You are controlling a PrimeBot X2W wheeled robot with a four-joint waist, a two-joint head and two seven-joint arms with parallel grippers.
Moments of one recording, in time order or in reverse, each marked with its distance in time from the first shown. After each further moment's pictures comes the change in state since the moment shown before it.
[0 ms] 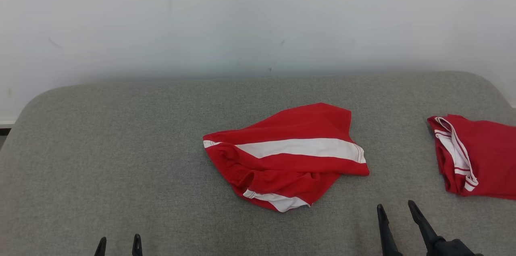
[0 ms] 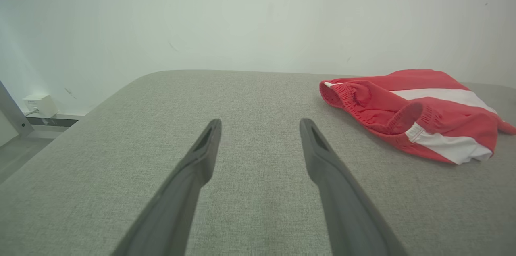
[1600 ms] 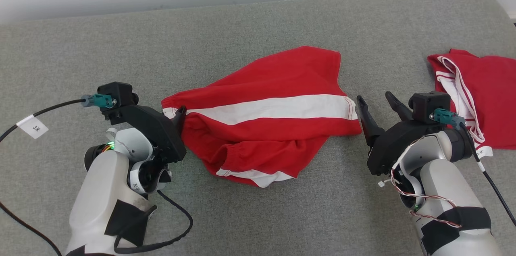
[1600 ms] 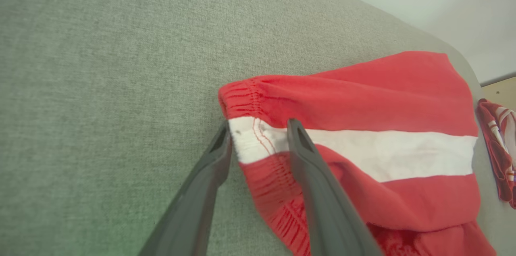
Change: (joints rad) left arm -0.905 0.000 -0.127 0.617 -0.426 0.010 0.650; right arm -0.638 -0.065 0.076 0.324 0.153 0.000 0.379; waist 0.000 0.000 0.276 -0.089
